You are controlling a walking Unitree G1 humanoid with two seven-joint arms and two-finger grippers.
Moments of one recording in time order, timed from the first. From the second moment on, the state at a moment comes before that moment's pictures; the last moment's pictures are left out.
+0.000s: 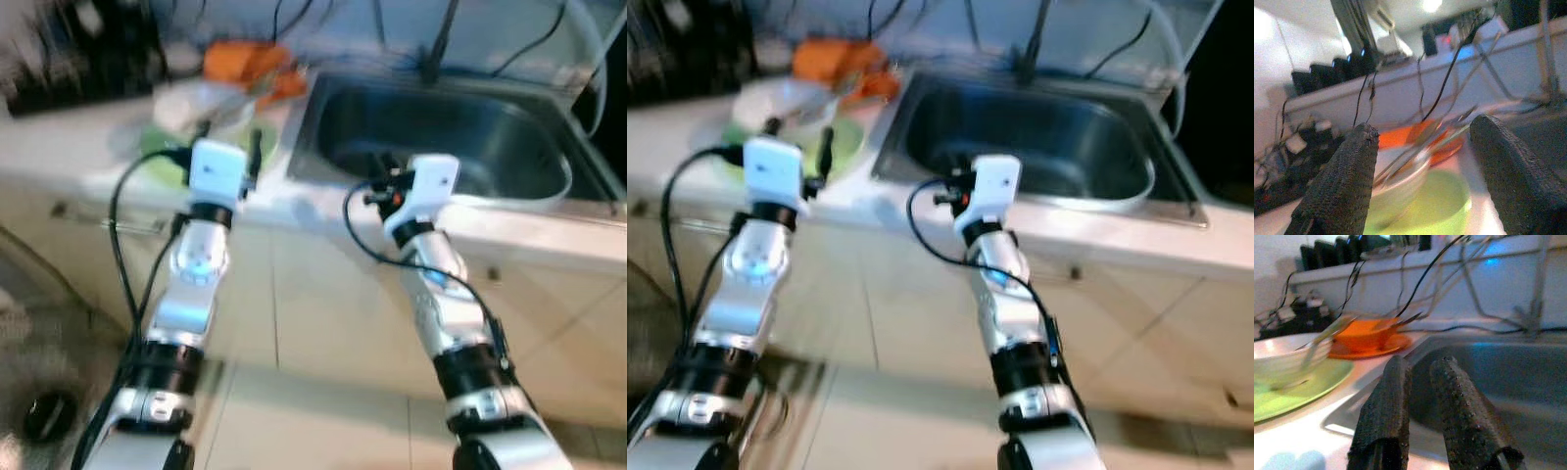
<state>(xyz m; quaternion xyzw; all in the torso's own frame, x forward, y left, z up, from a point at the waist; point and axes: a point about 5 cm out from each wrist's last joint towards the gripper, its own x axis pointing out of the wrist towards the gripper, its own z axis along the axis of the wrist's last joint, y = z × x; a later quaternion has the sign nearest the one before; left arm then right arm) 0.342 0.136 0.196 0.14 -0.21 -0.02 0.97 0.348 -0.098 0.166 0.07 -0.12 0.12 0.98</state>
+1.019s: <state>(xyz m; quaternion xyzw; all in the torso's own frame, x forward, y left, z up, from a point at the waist) 0.339 0.135 0.200 0.14 -0.22 -0.02 0.97 0.348 -0.096 0.164 0.08 -0.11 0.12 0.98</state>
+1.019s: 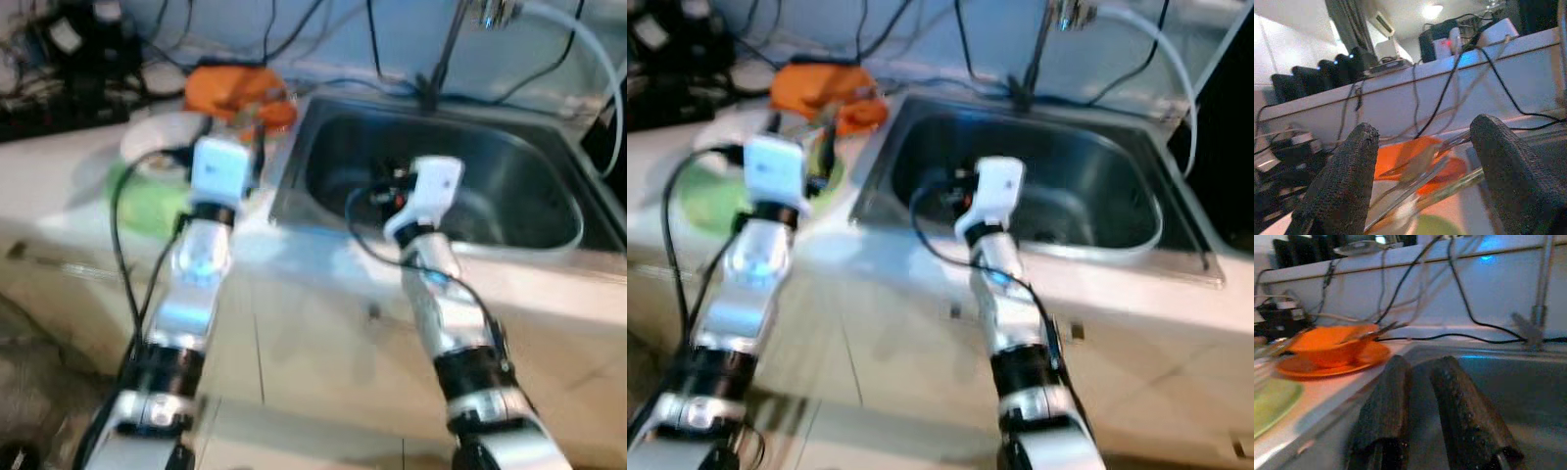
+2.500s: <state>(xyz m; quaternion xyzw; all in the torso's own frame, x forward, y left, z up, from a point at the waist) 0.349 0.107 0.209 0.52 -0.15 -0.19 0.82 0.349 -0.100 0.163 0.08 -0.12 0.12 0.98</state>
